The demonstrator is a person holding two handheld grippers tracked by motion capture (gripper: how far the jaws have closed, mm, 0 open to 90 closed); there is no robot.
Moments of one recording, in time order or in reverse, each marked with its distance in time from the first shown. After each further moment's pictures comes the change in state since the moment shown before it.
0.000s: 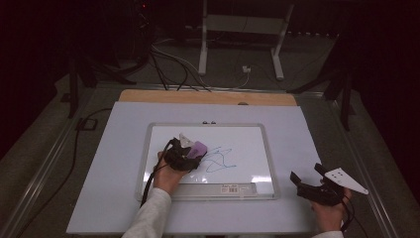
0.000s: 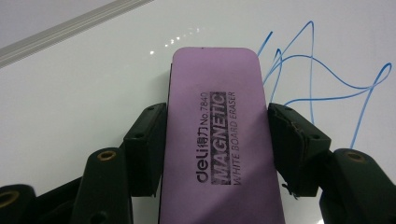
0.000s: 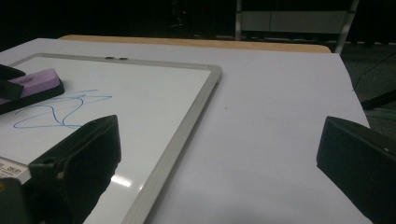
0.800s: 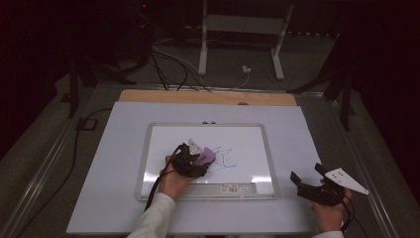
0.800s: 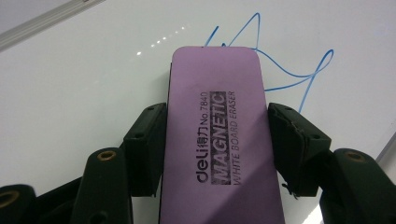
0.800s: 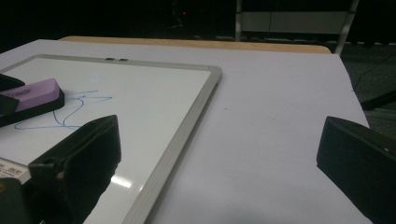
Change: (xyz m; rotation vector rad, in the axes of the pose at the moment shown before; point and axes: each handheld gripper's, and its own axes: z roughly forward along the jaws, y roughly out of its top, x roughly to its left) left arm -0.025 0.000 -0.002 0.017 -0.032 0.071; right arm -0.001 0.000 -0.001 -0.003 0.000 -0.001
